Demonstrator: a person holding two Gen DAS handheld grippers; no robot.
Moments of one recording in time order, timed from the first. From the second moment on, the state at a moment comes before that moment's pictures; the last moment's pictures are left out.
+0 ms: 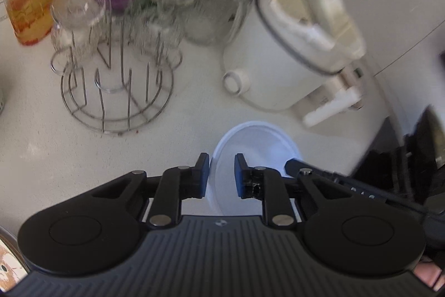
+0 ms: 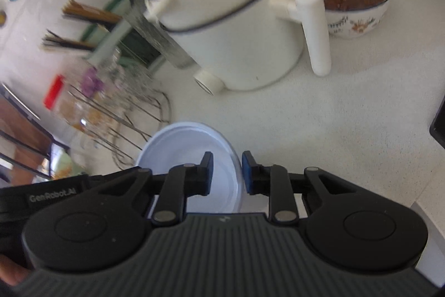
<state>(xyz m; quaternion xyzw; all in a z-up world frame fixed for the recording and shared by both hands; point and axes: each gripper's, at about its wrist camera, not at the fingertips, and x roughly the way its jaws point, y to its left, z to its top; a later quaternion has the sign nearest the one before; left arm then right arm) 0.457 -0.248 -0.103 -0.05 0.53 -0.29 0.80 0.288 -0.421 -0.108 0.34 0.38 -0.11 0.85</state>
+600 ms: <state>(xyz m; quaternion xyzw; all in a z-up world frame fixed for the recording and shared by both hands) 0.435 -0.181 -0.056 -0.09 0.52 -0.29 0.80 0.258 -0.382 -0.083 0.38 0.37 -0.05 0.85</state>
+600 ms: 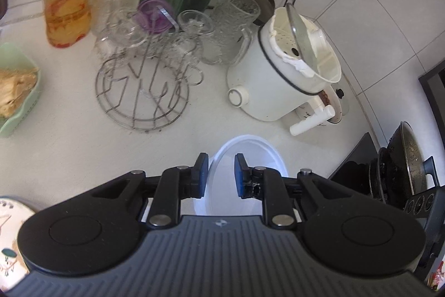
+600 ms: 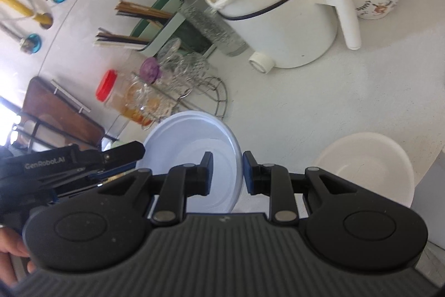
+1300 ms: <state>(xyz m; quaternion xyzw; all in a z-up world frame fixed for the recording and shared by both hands) 0.387 -0.090 -0.093 -0.16 0.52 -0.22 0.81 0.253 -0.328 -0.100 0.37 0.41 0.02 0.84</state>
